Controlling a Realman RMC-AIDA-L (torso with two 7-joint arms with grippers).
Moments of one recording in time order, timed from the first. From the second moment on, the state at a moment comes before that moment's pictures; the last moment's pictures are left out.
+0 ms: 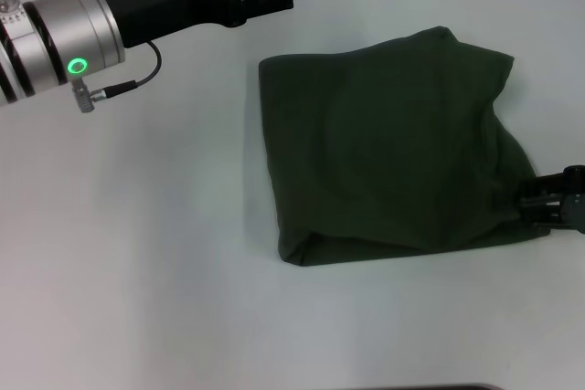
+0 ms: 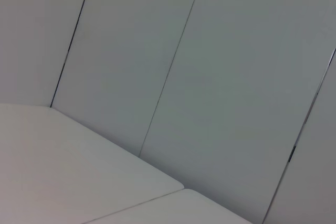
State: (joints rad) left arm -0.54 -2.17 1.02 0.75 1.56 1.24 -1.57; right arm 0.43 1.91 -0.53 -0.52 -2.35 -1.67 2.39
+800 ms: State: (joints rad) left arm -0.54 -2.17 1.02 0.75 1.56 1.23 -1.56; right arm 0.40 1.90 -0.42 -0.53 -2.34 -1.76 2.30
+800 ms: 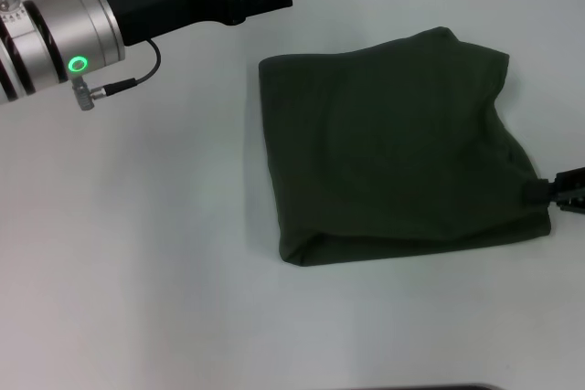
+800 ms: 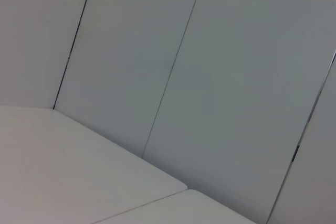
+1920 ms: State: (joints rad) left arm -0.54 -2.17 1.02 0.75 1.56 1.24 -1.56; right arm 0.31 1.90 -0.35 -0.55 -2.35 -1.80 2.26
